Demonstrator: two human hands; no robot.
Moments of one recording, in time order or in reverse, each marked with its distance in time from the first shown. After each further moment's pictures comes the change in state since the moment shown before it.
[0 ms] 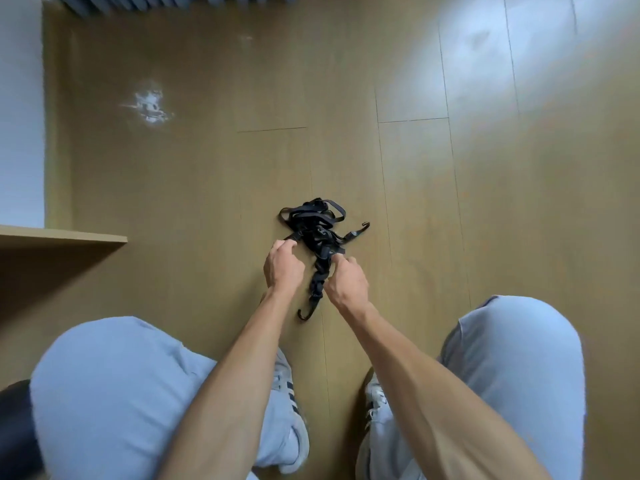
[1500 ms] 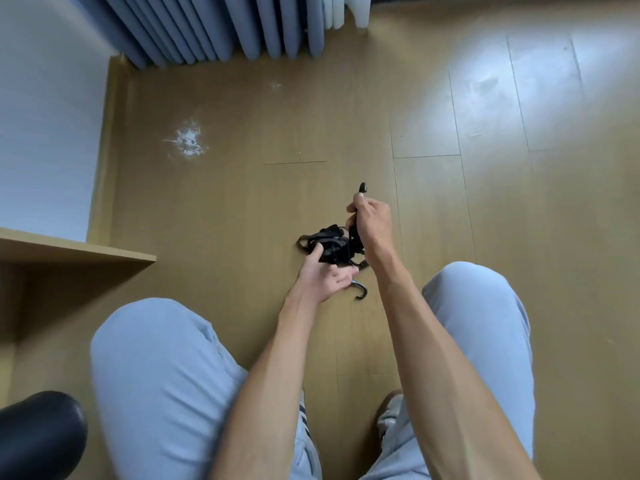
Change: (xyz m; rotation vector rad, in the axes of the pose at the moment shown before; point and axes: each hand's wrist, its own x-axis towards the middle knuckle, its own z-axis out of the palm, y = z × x) left_hand -0.002 0.051 -0.029 -1.584 -0.707 -0.630; right_hand 0.035 -0.084 -0.116 0.874 0.188 -0.049
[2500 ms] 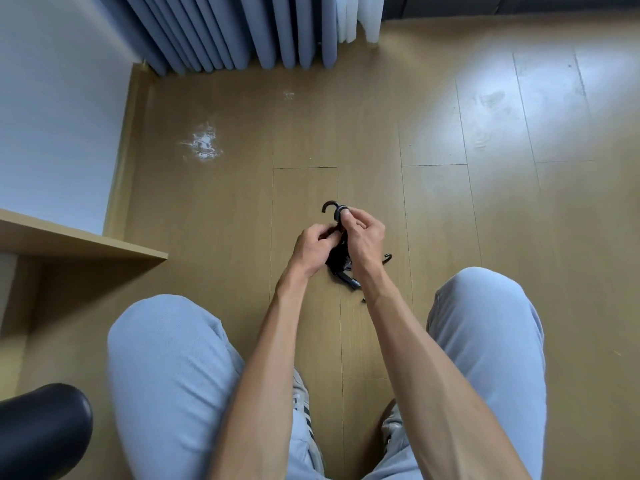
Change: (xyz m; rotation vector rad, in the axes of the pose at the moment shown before) left_hand -0.036 0.042 0.007 1.158 0.073 0.832; right_hand -0.029 0.024 0.028 0.260 -0.004 -0.093
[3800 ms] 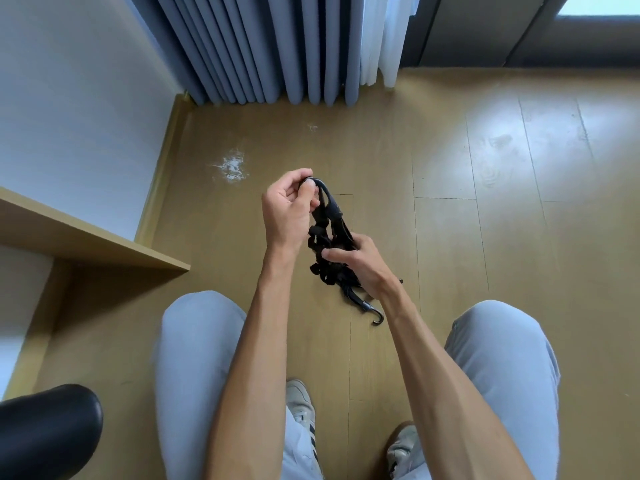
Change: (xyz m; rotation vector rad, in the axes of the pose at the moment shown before) left_hand -0.027 0.116 -0.086 -0.238 0.581 0.296; right_hand -0.035 -0.048 0.007 -0.220 -0.646 -0.085
